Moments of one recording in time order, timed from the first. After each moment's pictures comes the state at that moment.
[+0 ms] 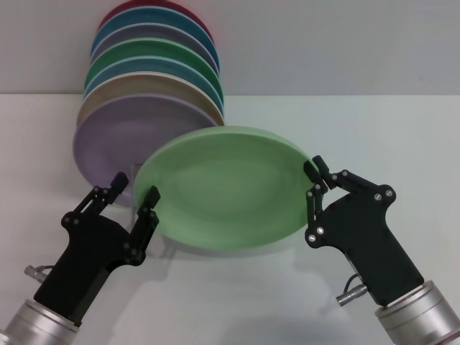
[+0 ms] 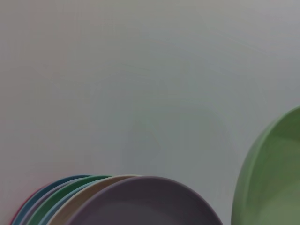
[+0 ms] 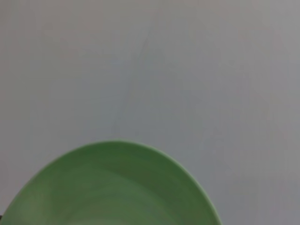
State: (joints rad) left arm -0.27 -2.08 -0.24 -0.35 2.13 1.50 -0.01; right arm 0.21 2.08 0.33 0.68 -2.21 -1.41 -0.59
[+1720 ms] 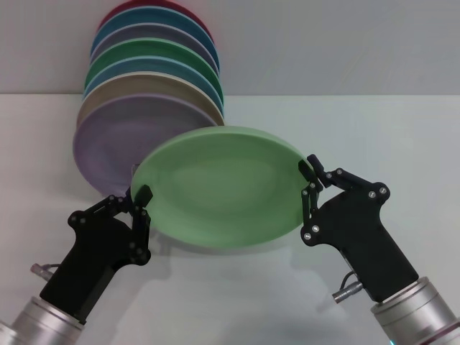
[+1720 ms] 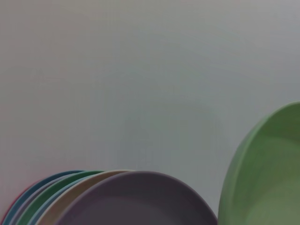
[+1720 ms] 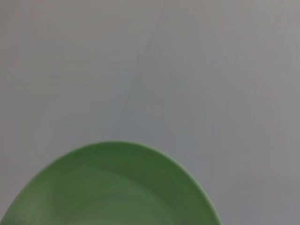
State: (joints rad) left arm -0.28 -2.08 -0.24 -0.36 2.13 1.47 -0.01; right arm 0.23 2.09 0.33 0.66 -2.20 -1.40 -0.59
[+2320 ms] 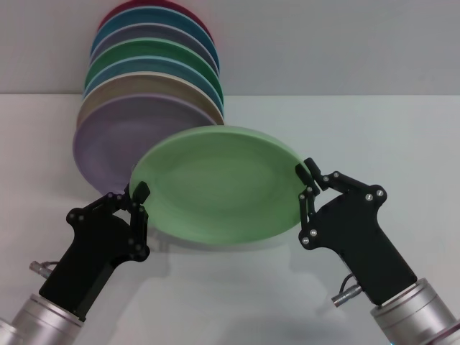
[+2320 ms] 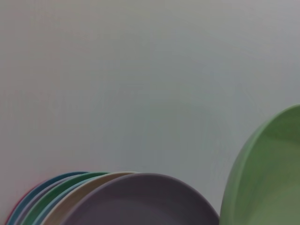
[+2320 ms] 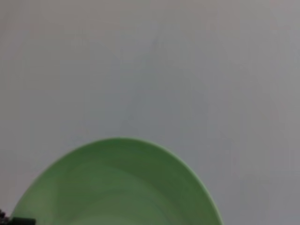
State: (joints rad) left arm -0.28 -2.08 -0.24 -0.36 2.12 1.47 -0.01; right arm 0.23 2.09 0.32 0.64 -2.21 -1.40 -0.59
